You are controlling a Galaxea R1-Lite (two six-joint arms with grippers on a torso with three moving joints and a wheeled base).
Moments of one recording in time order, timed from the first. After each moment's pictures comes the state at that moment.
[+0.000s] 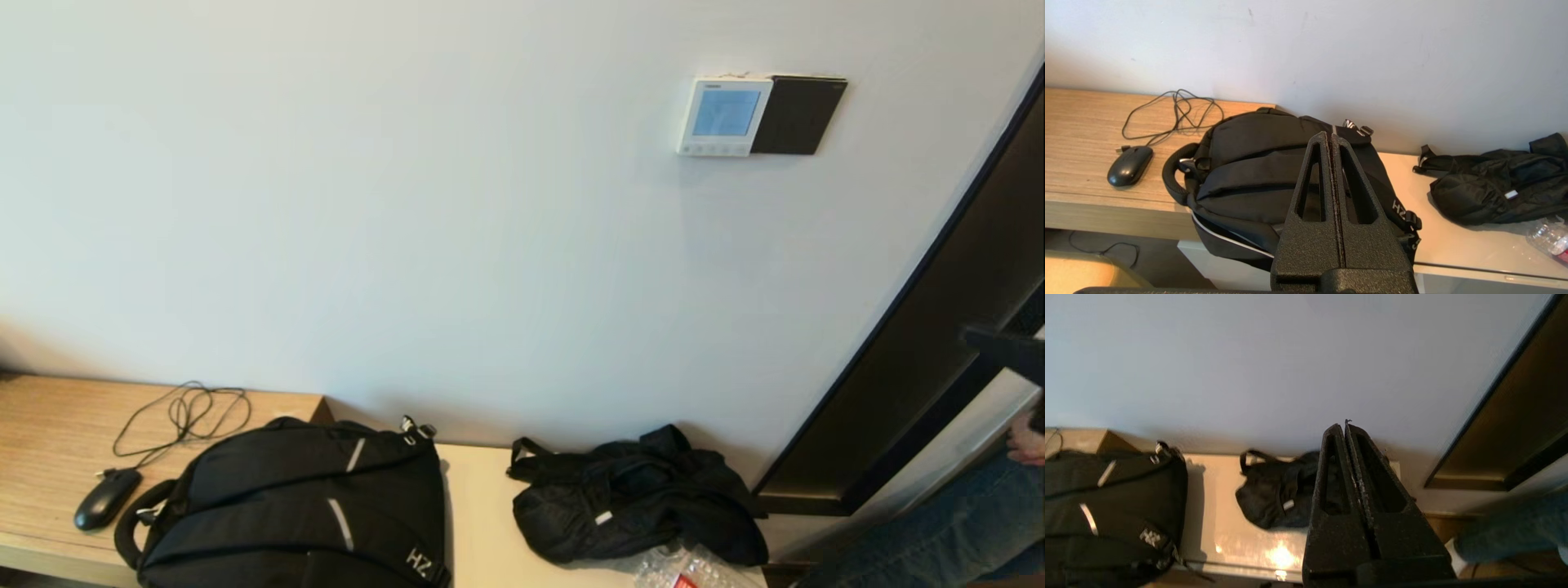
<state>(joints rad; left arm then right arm) 0.00 0.00 -0.02 0.04 0.00 -0.01 0.12 0.93 -0.69 -0.10 -0.01 0.07</state>
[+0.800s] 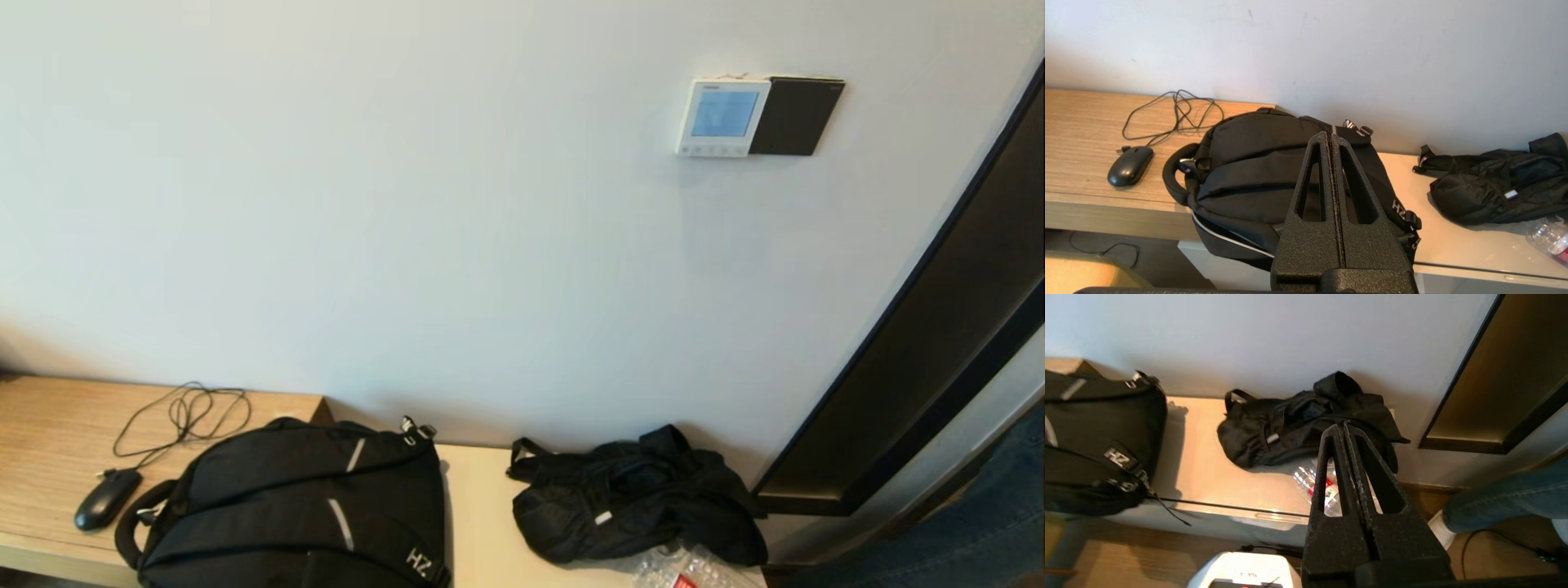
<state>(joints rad) 0.00 0.00 -0.02 0.04 0.00 -0.01 -0.05 0.32 -0.08 -0.08 0.18 -0.03</state>
